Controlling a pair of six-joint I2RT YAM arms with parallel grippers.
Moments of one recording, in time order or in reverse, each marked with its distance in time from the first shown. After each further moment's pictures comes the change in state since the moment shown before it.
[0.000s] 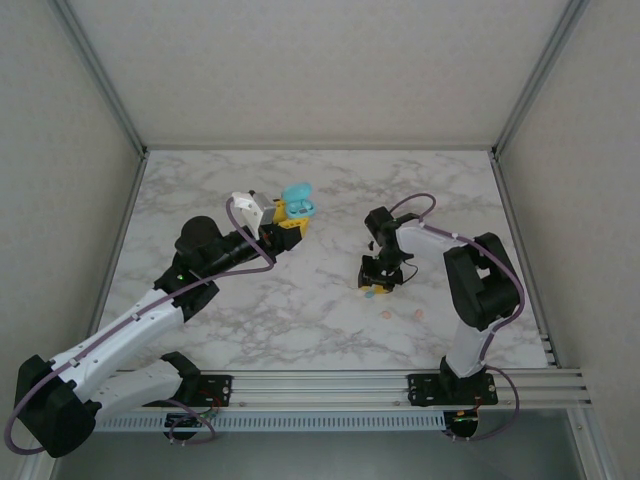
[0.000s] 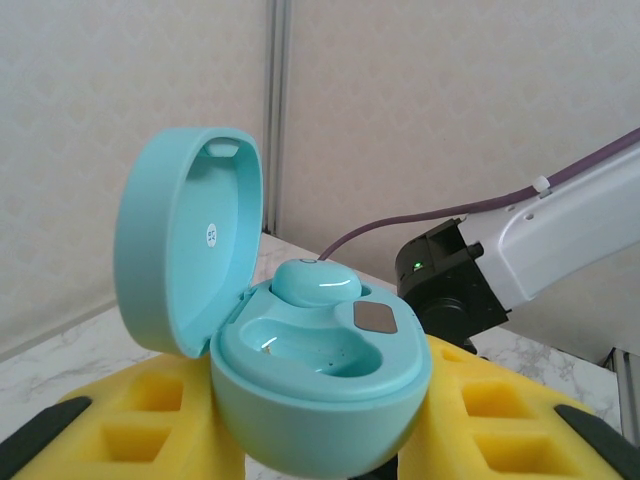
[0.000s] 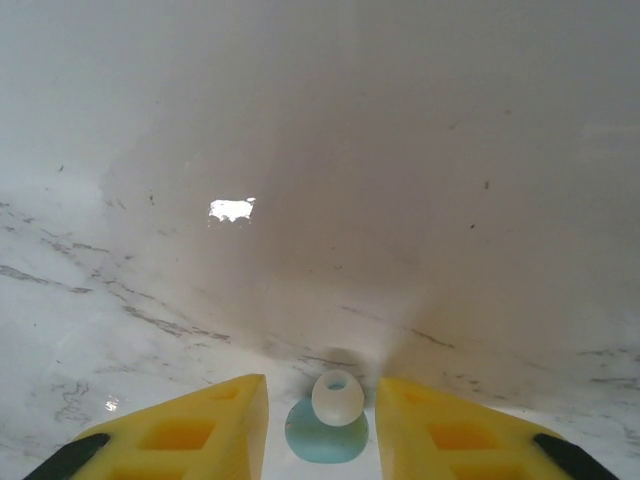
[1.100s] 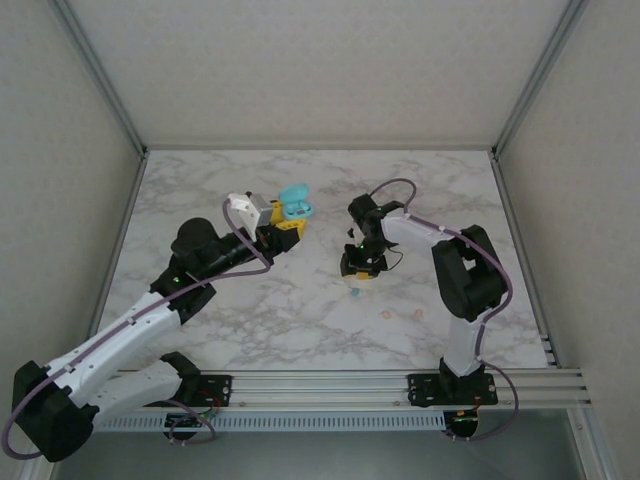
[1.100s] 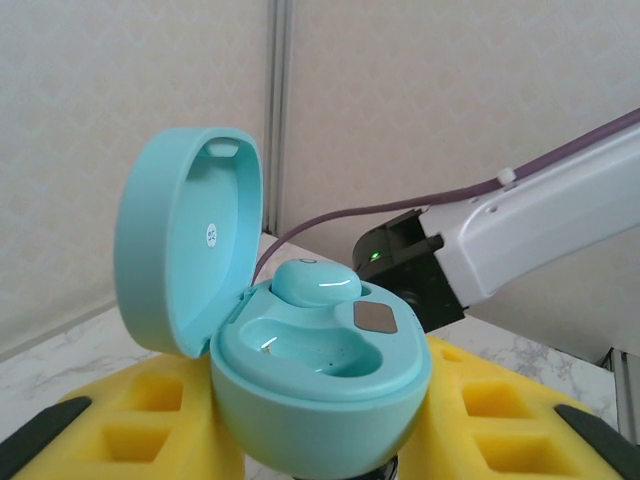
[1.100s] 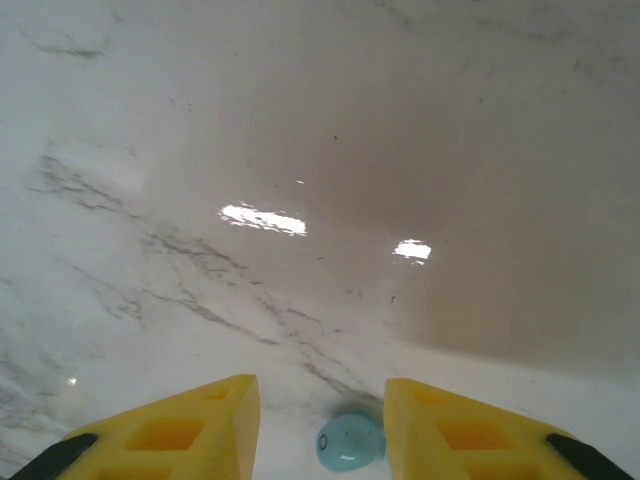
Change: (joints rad) left arm 0.000 -0.033 -0.002 -0.030 -0.007 0.000; right arm 0.057 0.106 0.183 -0.020 -0.031 -0.111
